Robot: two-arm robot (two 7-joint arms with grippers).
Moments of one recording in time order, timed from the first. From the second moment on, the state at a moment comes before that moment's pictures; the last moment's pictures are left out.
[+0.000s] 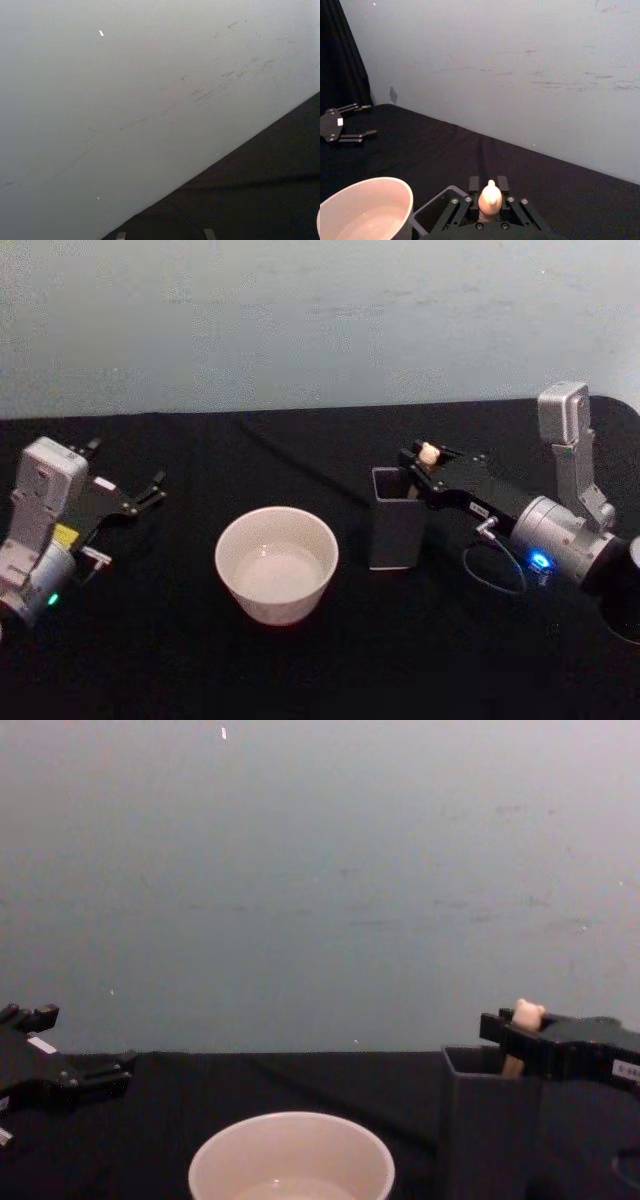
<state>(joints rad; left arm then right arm) -0.20 0.60 0.45 -1.41 -0.25 -0.12 0.03 0.31 0.42 -0.39 -1.32 0.52 -0.01 0.47</state>
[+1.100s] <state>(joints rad) -0.20 0.60 0.45 -1.41 -0.25 -0.12 0.03 0.29 0.49 -0.32 -1.57 0.53 -0.02 0.50</state>
